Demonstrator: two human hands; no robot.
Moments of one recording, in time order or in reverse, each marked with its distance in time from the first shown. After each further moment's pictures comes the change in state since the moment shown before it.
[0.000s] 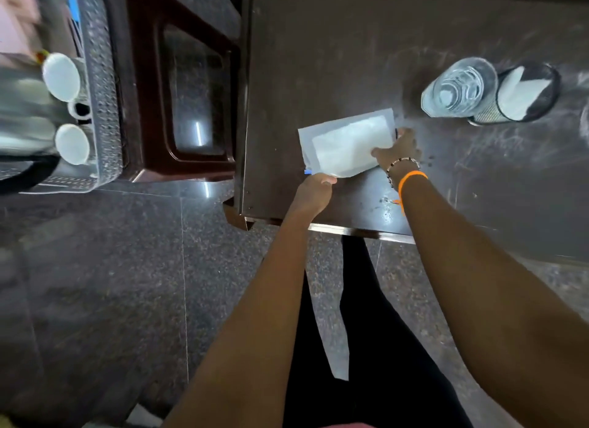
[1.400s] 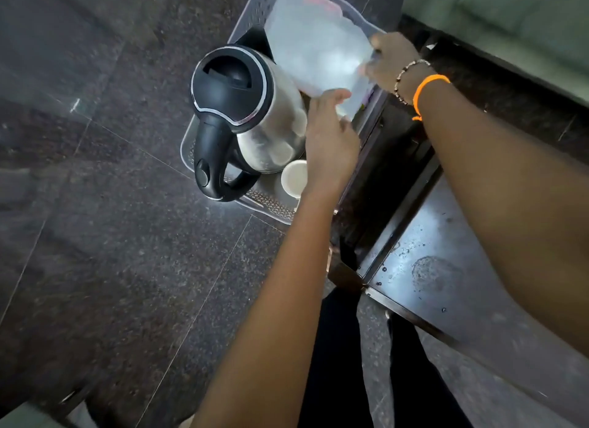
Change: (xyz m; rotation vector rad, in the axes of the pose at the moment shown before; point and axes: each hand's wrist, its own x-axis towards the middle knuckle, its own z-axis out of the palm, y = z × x) left_hand -0.057 -0.062 -0.355 -0.496 0.878 0.470; right_hand -0.152 -0.430 0.200 -0.536 -0.207 -0.993
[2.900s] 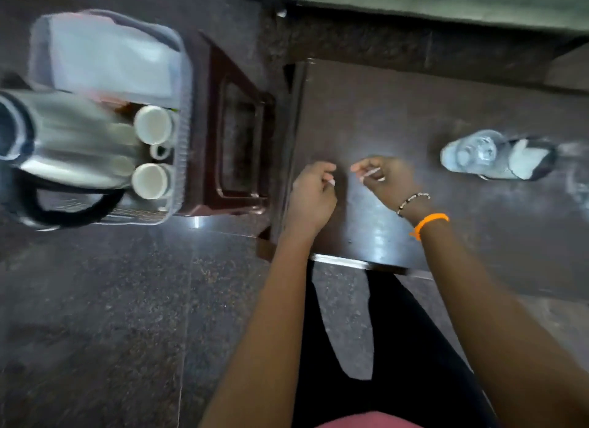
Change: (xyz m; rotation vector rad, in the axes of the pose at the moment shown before) left_hand -0.171 0.006 0.168 0.260 -0.574 -0.008; right_hand -0.293 0.242 0.001 0.499 0.147 0.364
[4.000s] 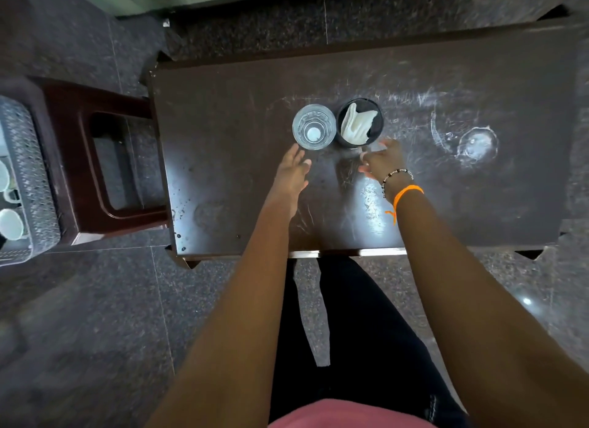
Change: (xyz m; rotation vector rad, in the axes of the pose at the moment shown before) left_hand -0.008 0.132 0.246 -0.411 -0.258 -0.431; right_hand -0.028 0.229 -0.194 0.599 0.265 0.593
